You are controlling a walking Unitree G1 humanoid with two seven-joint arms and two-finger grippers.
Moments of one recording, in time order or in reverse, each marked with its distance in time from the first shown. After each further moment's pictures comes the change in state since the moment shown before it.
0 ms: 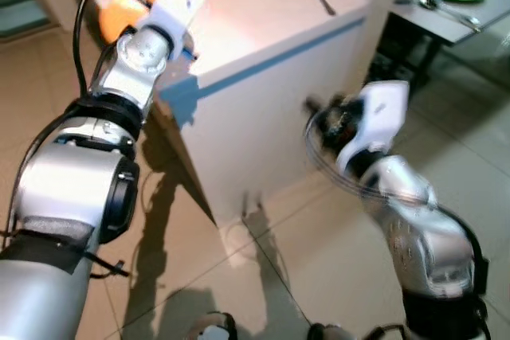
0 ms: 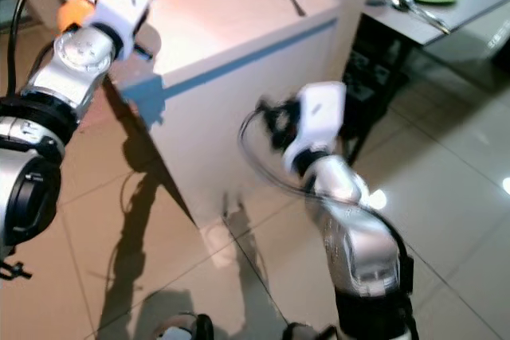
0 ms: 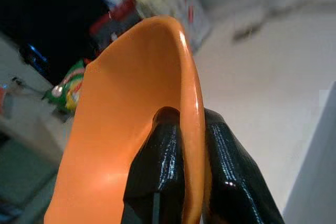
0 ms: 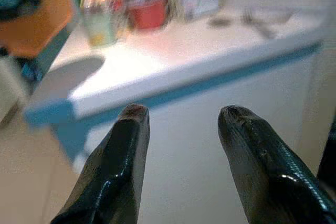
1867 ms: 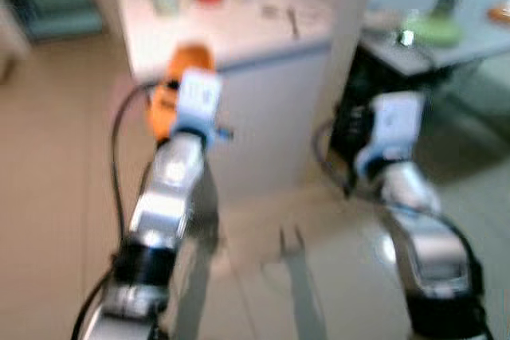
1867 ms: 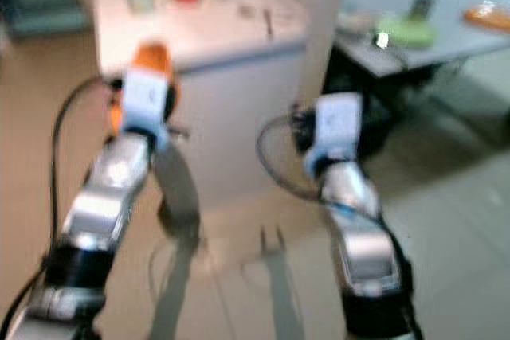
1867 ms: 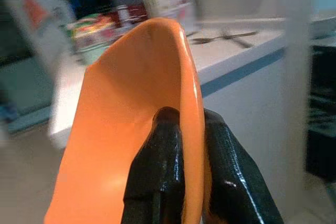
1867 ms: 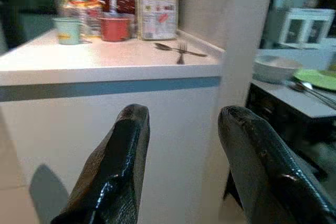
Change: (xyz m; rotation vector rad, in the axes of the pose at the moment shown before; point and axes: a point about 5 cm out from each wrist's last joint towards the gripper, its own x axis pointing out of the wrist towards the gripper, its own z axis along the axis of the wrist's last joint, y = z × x) left arm -0.093 -0.094 -0.047 -0.308 0.103 0.077; right arm -0.005 -0.023 -0.027 -0.203 0.034 -0.135
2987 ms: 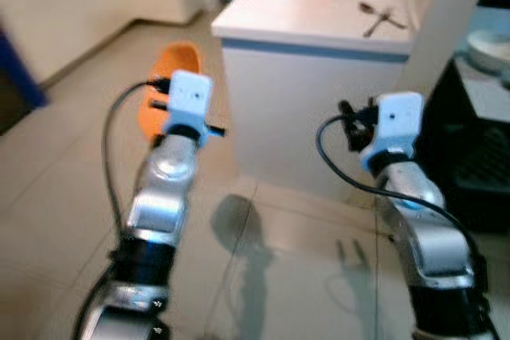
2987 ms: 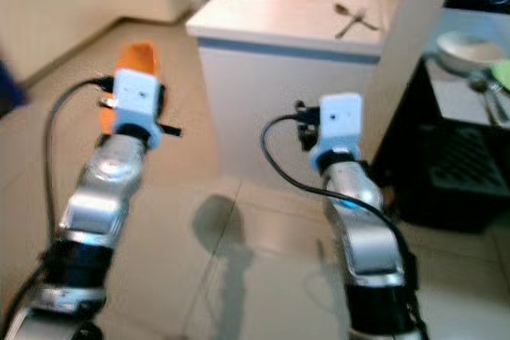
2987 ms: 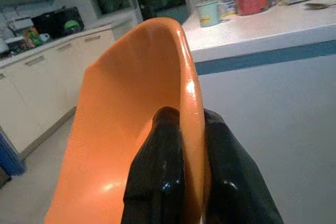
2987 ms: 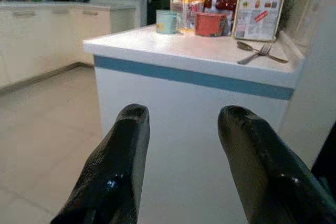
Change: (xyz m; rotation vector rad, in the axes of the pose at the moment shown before) left arm 0.002 -0.011 0.000 -0.015 0.015 -0.010; right arm 0.003 -0.018 -0.005 -0.028 0.028 -0.058
